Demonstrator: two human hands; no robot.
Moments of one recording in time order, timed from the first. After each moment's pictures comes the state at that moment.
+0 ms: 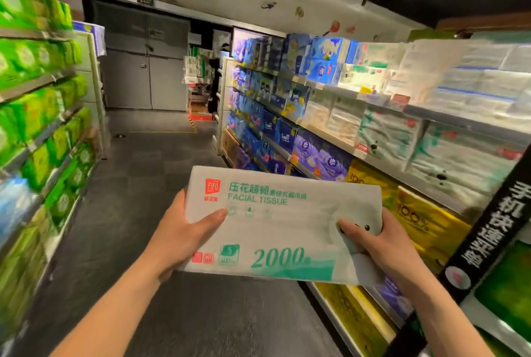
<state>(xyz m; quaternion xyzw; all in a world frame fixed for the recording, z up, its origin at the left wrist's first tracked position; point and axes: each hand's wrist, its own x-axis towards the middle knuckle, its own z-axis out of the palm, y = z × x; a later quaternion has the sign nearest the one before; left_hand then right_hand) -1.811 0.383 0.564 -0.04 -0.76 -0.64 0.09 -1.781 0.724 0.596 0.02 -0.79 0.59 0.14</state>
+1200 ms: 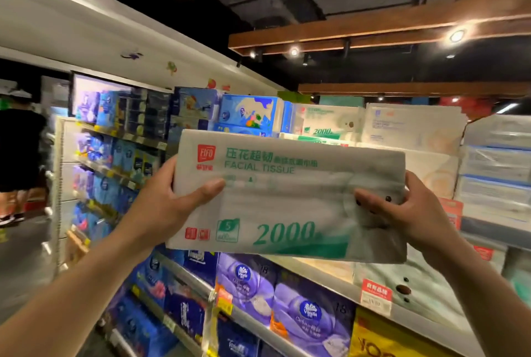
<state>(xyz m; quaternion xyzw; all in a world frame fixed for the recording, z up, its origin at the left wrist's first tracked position) -2.680 0.507 0.759 -0.35 -0.65 -0.67 0.07 -2.495 0.810 0.786 -0.08 -0.80 0.39 0.44</state>
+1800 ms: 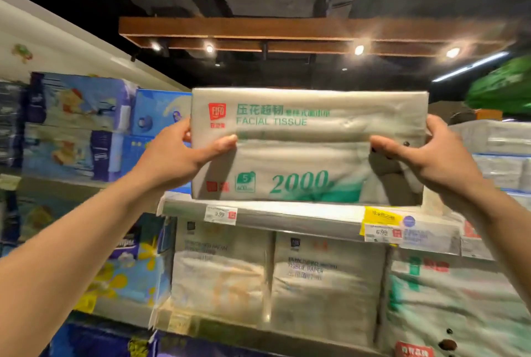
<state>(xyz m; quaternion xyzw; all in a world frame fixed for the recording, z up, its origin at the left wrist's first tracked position) -3.015 0.696 0.856 -0.53 -0.61 -0.59 0.09 -2.710 0.896 0.877 -0.22 -0.75 0.20 0.60</state>
